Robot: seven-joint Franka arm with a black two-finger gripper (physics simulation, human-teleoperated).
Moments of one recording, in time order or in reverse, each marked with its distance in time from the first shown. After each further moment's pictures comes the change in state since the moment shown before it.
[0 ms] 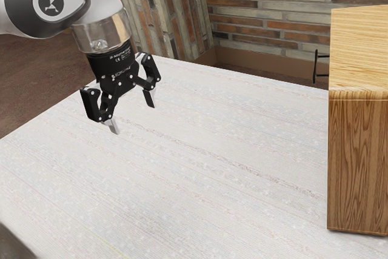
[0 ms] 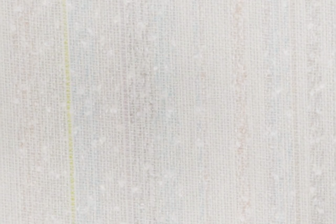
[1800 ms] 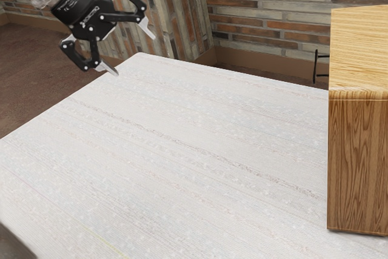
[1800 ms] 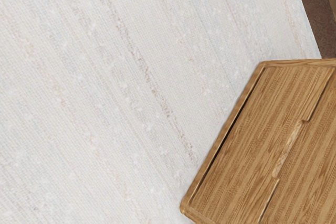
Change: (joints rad) arm -1.354 -0.360 1.069 0.039 0.176 0.273 0.318
